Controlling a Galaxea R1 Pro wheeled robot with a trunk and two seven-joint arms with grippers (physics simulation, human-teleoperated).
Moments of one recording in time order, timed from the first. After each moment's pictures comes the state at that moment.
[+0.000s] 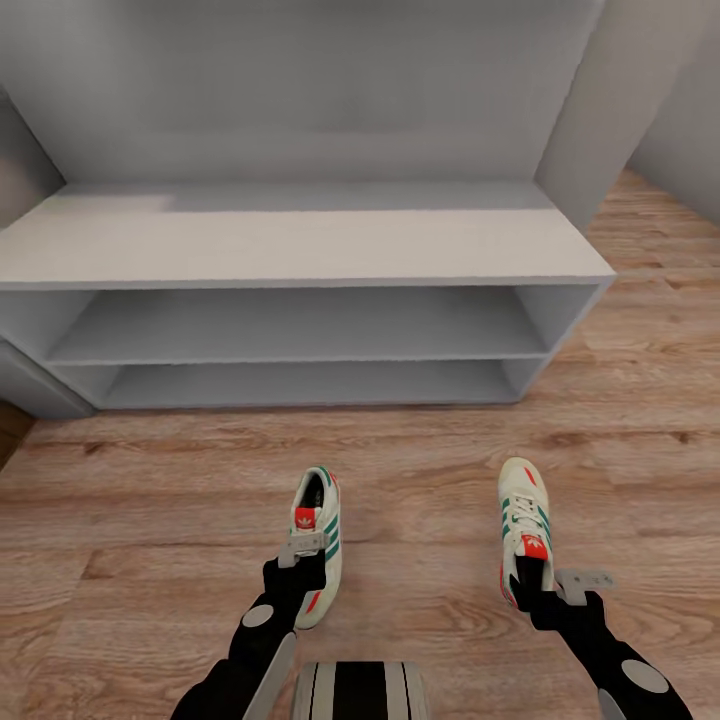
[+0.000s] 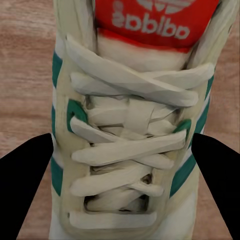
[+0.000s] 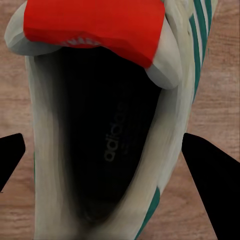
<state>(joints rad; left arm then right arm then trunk) -0.26 -0.11 -0.33 -1.21 0.27 0.28 0.34 -0.02 -0.28 0.08 -1.47 -0.26 0.31 -0.10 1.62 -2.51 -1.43</state>
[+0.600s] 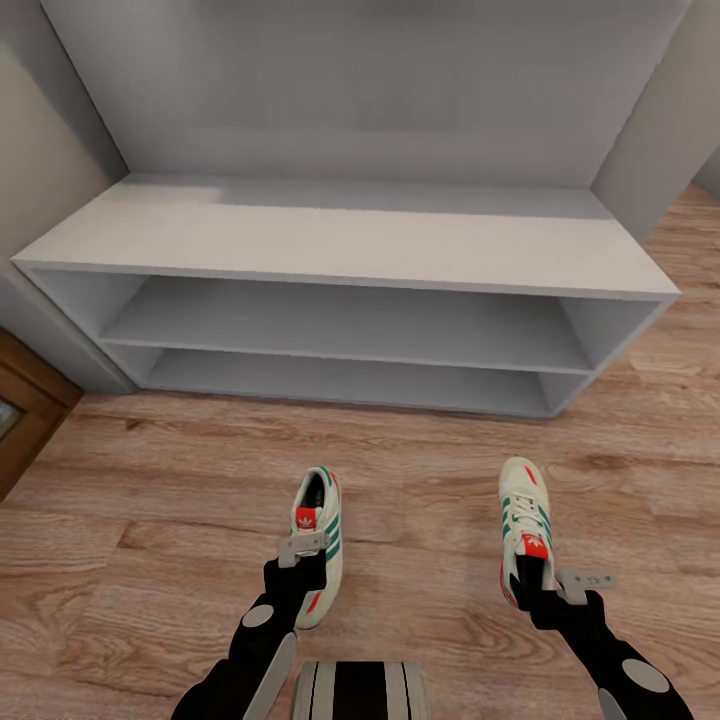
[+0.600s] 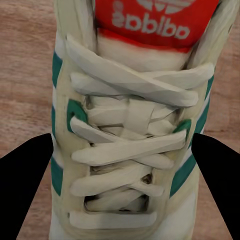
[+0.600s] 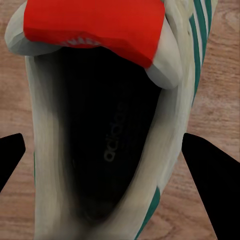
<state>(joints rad) -0.26 -0.11 -0.33 -1.21 0.27 0.27 0.34 -0.02 -0.28 0.08 -1.47 -0.26 0.31 -0.10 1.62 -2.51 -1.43</state>
